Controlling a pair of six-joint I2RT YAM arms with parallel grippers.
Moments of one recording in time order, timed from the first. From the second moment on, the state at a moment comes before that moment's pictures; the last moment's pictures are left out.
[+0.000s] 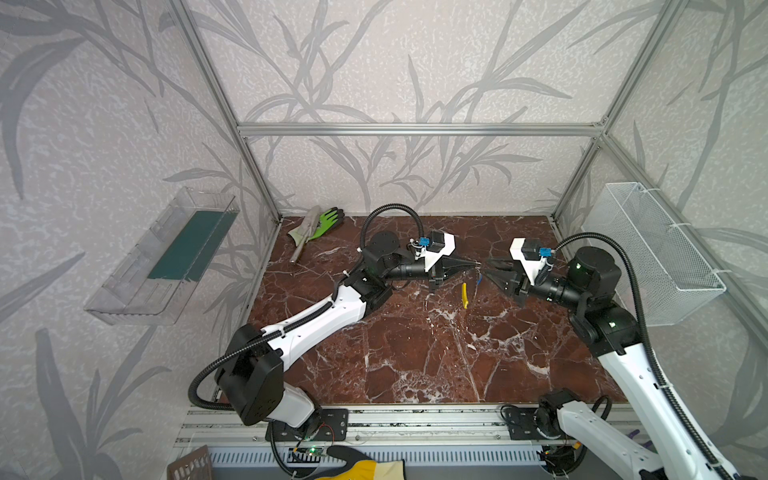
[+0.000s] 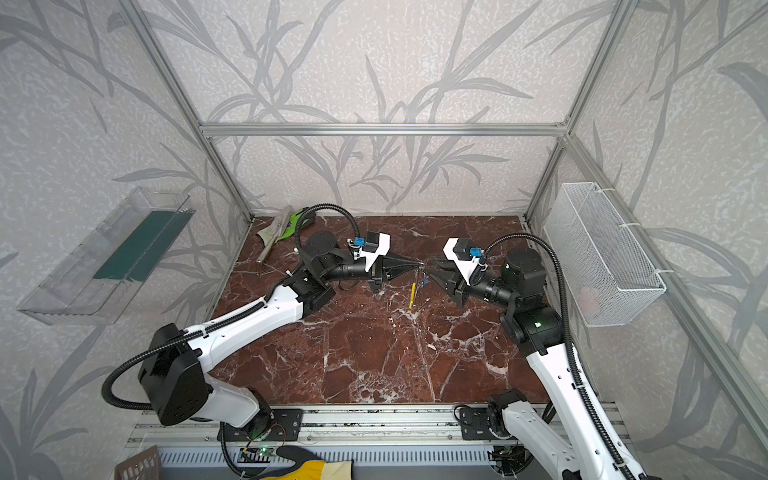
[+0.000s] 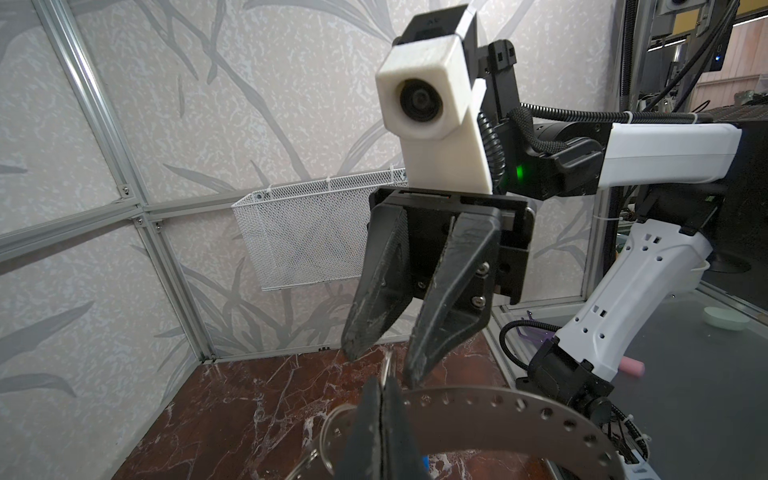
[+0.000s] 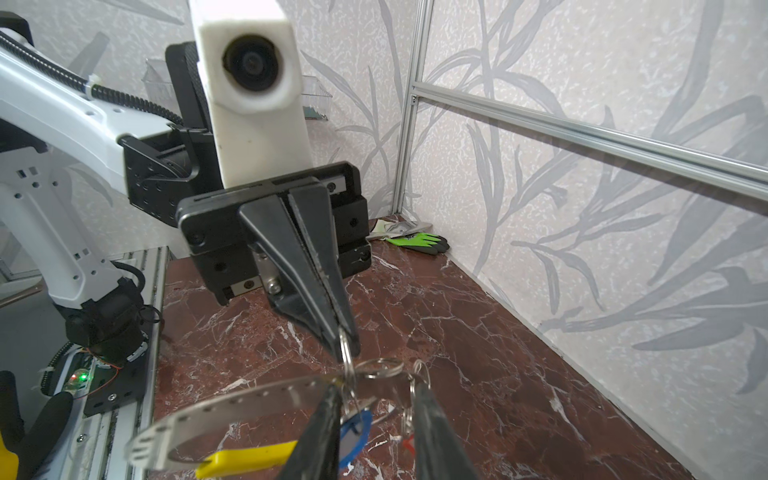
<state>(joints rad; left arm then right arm) -0.72 1.48 1.15 0.50 0.85 0.02 0.25 0.87 1.00 -0.30 -0.80 -0.20</state>
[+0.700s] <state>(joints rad) -0.72 1.49 1.16 0.50 0.86 0.01 0.25 0.90 1.00 -0.29 -0.89 -0.20</state>
